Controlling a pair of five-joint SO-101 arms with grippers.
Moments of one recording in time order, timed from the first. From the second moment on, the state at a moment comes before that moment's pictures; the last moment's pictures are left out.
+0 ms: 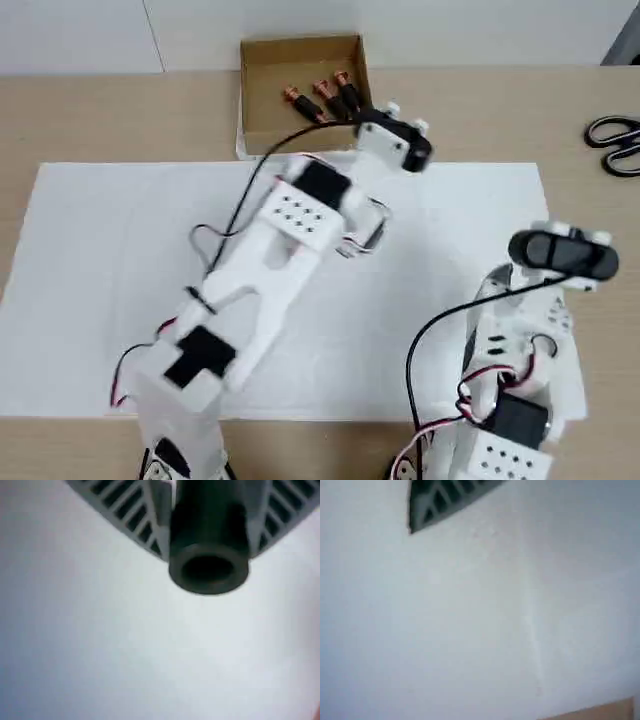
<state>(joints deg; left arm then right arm) 31.0 21.7 -21.2 84.5 2.7 17.4 -87.2 77.1 49.1 -3.2</state>
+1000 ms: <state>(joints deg) 36.5 55.9 -58.5 90.1 35.4 23.2 -102.7 89.1 52.7 -3.2</state>
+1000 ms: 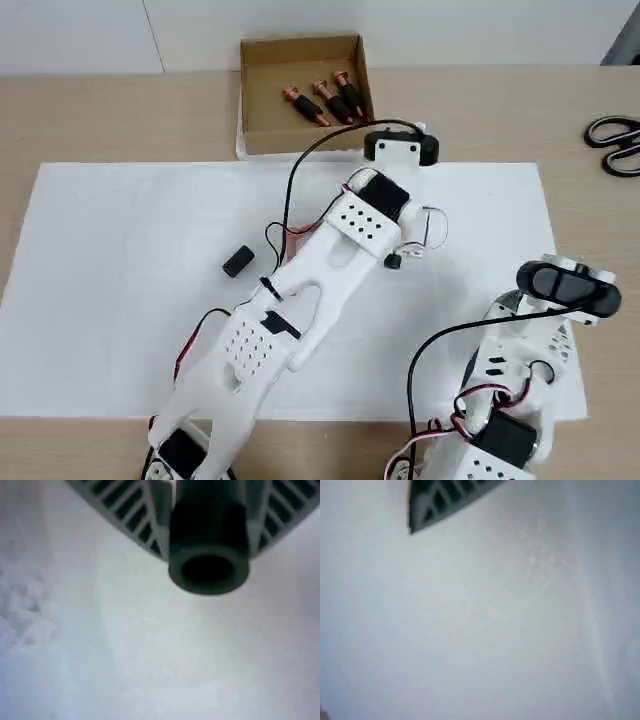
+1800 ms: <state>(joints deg) 31.9 56.7 -78.5 98.7 30.5 23.2 -102.7 89.1 52.7 -2.6</state>
